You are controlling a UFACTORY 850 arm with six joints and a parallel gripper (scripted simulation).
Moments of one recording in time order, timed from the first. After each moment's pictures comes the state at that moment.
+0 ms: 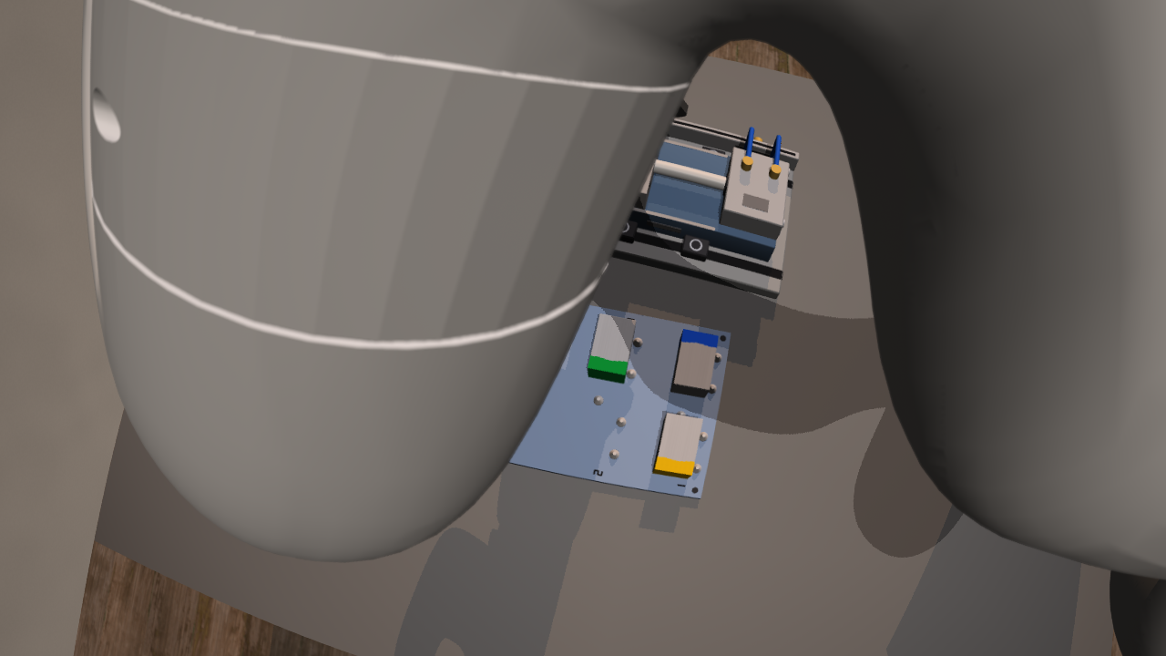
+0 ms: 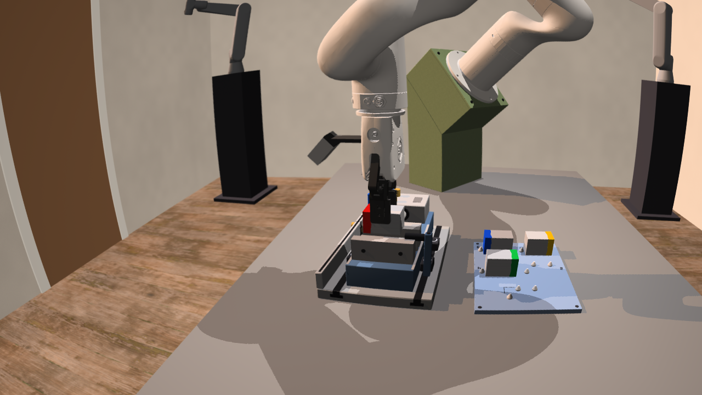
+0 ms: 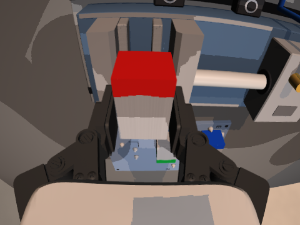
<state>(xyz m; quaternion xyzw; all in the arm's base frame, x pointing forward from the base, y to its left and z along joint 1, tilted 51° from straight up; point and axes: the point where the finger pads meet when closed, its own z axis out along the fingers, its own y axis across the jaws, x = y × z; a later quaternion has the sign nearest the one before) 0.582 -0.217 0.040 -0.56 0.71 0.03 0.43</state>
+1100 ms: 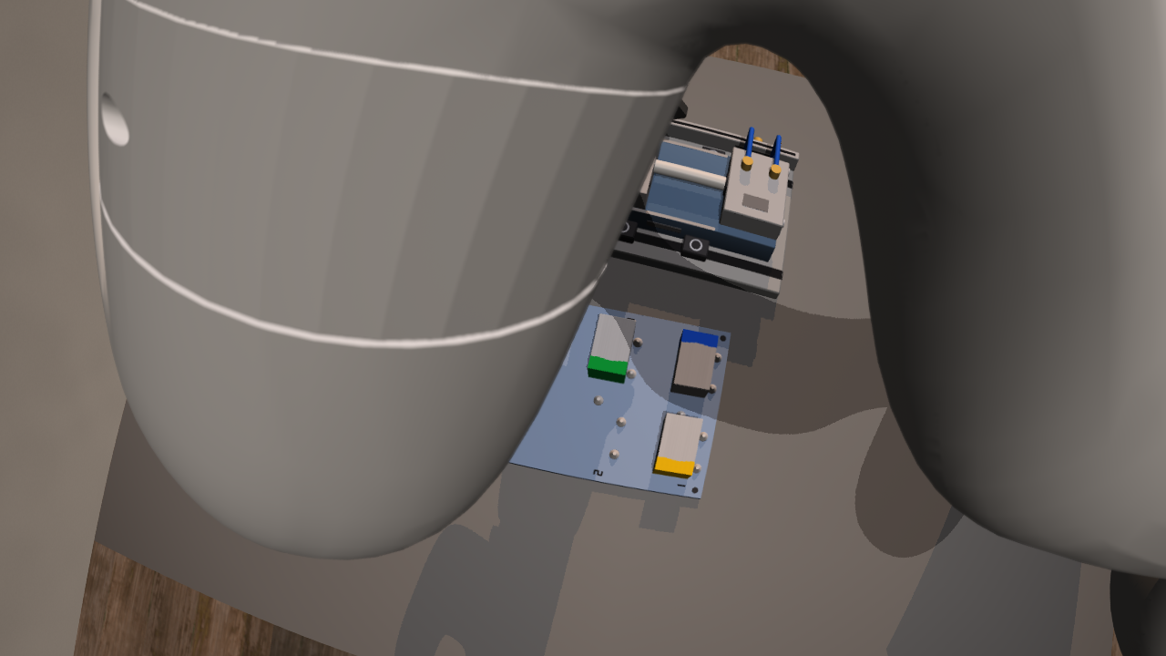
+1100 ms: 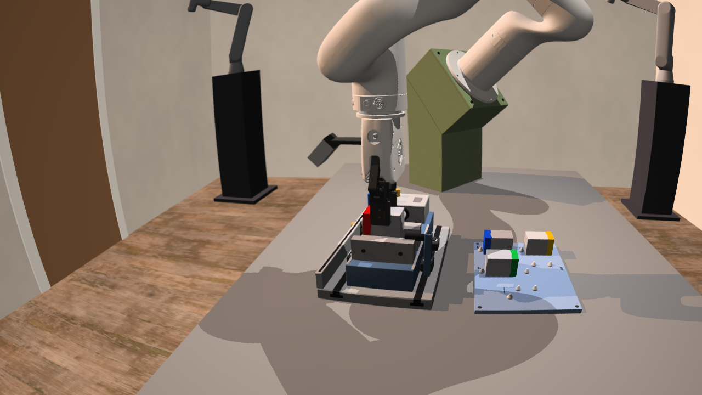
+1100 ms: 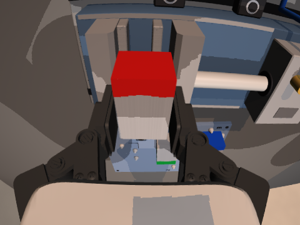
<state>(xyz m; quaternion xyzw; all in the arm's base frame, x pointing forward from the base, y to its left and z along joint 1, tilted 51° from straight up) 0.584 -0.215 0.038 -0.56 0.71 0.03 0.43</state>
